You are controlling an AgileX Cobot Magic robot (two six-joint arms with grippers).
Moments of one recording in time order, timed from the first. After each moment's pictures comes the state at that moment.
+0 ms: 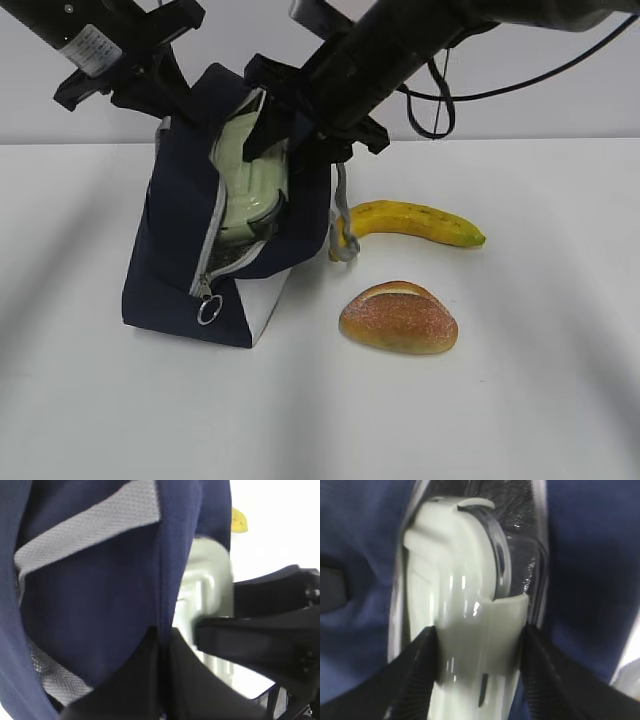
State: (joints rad) left arm -0.20 1.88 -1.75 -0.55 1.19 0.07; right arm 0.38 2.08 -1.85 0.64 0.99 -0.08
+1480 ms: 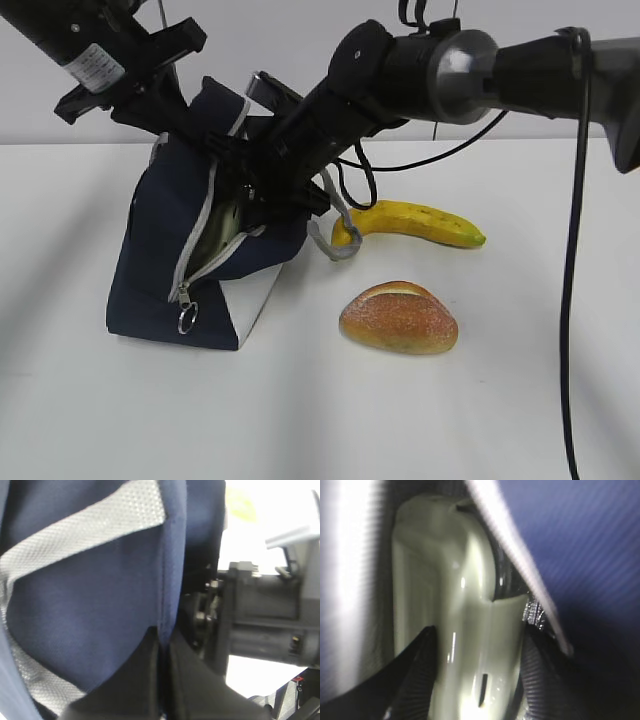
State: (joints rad) left arm -0.20 1.91 -1.75 -0.51 1.20 0.07; right arm 0.47 2.28 -1.89 0.70 0.79 -0.02
